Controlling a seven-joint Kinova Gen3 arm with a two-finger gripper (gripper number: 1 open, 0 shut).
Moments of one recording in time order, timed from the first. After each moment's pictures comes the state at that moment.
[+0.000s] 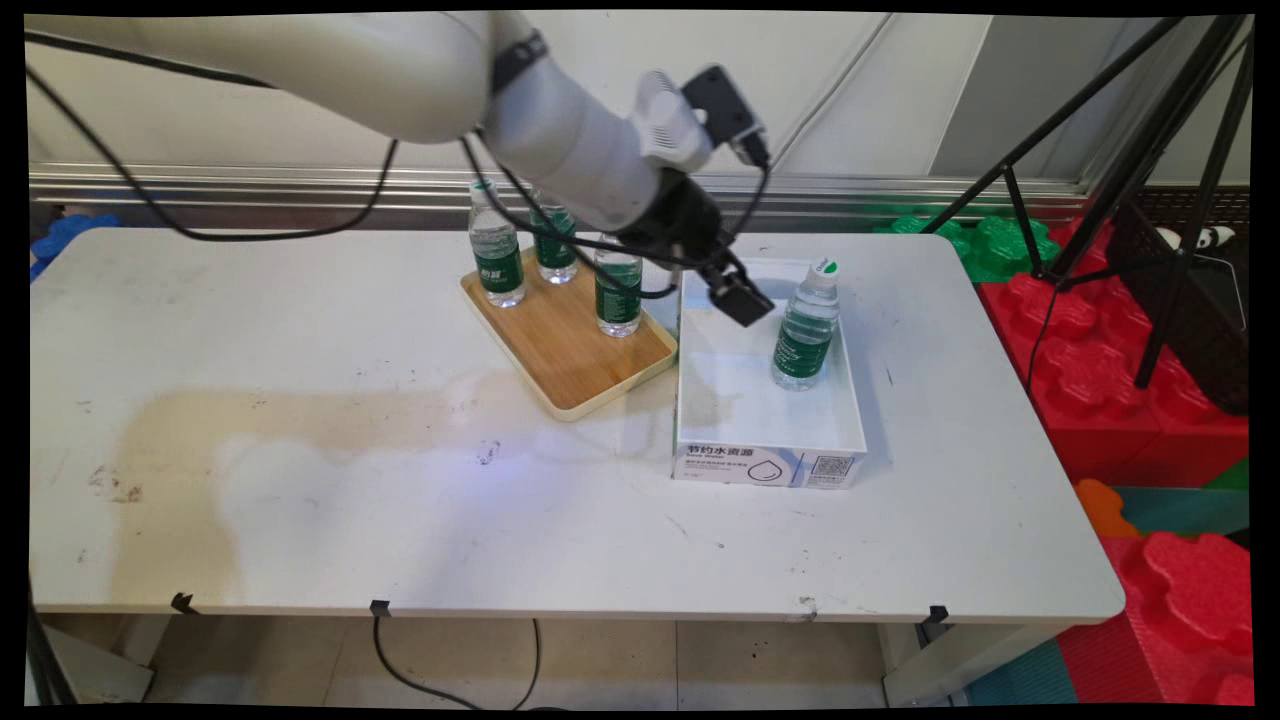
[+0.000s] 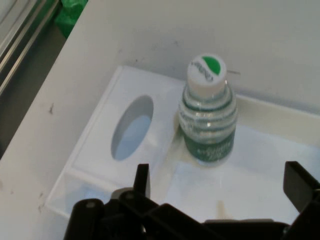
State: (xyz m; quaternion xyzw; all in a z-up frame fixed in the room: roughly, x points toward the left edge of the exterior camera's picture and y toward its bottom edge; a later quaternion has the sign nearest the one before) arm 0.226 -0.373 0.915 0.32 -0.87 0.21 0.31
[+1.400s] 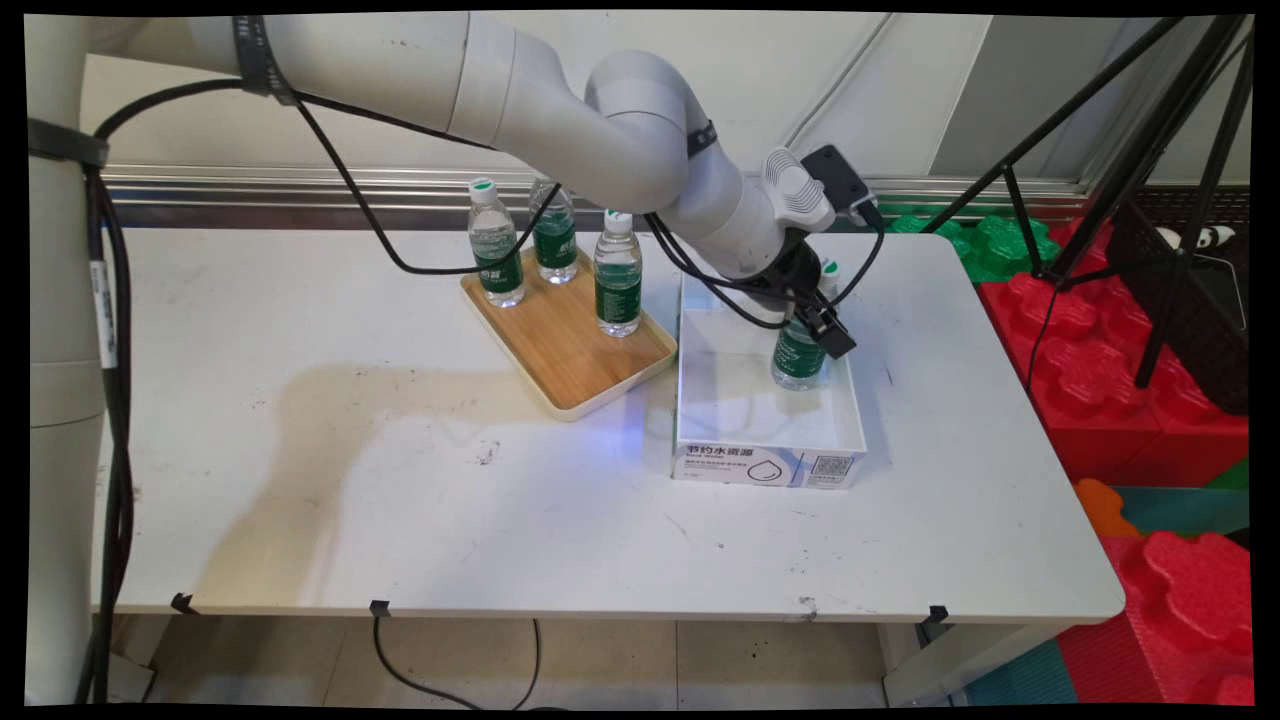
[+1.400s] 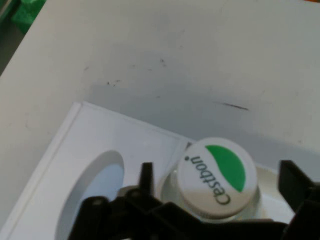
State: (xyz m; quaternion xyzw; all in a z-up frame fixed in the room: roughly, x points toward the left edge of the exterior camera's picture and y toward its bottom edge) arm 0.146 -0.457 0.836 0.33 -0.87 0.19 0.31
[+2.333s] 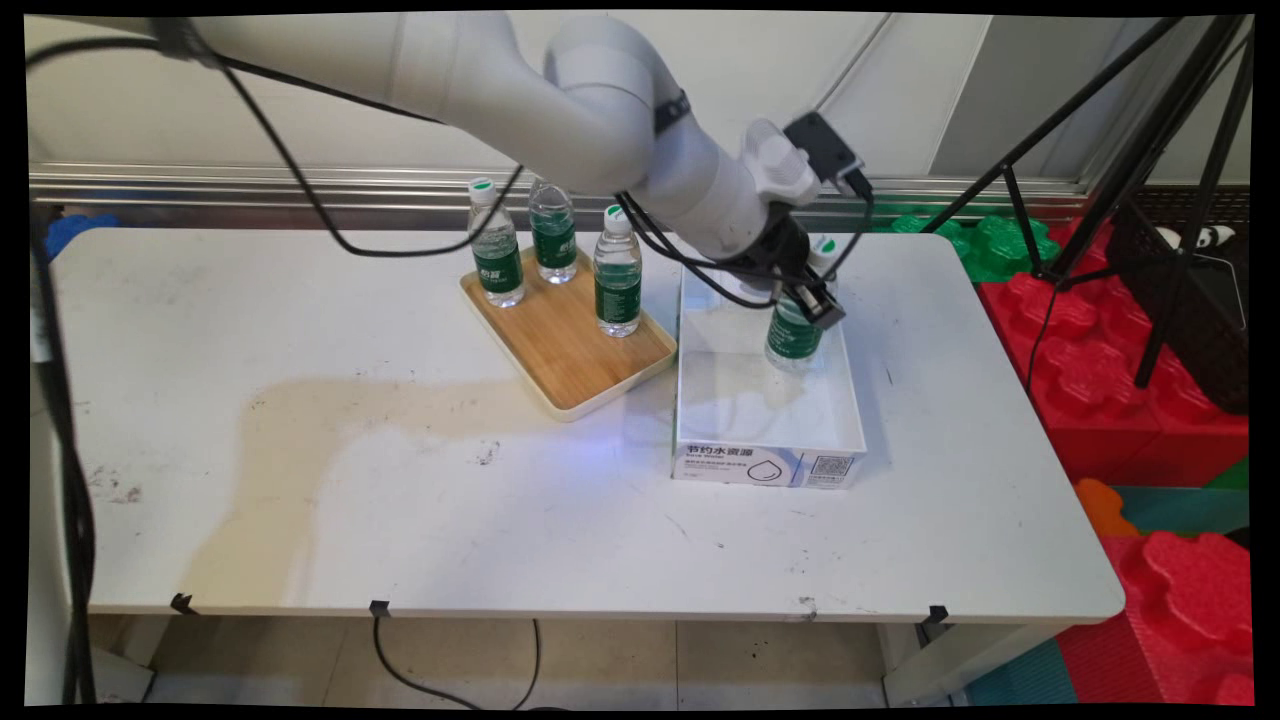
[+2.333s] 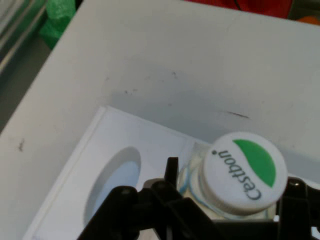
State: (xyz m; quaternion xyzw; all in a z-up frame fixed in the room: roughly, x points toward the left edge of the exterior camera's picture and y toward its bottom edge) arm 0.160 -0.433 0.869 0.34 -0.86 0.21 0.32
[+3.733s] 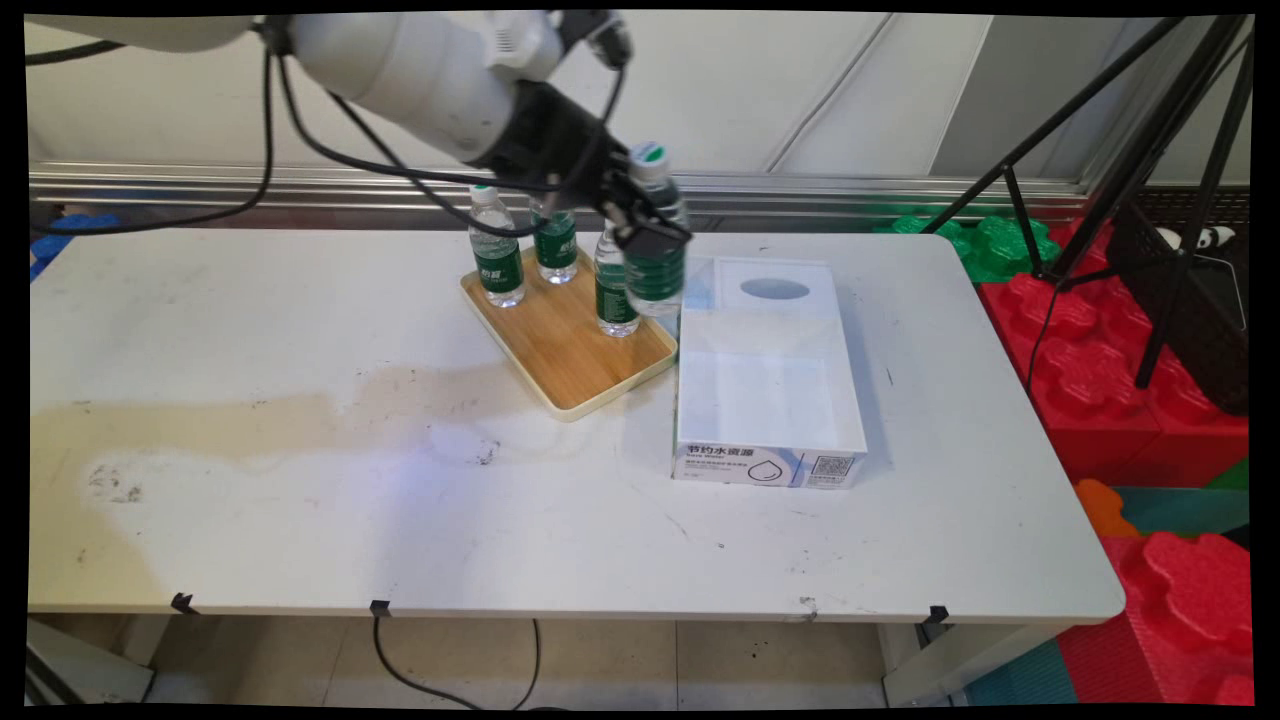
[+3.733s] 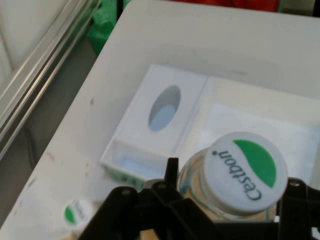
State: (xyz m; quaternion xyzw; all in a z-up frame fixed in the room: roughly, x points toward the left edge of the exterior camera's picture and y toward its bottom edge) arm 0.314 -0.321 0.975 0.32 -0.86 0.23 0.34
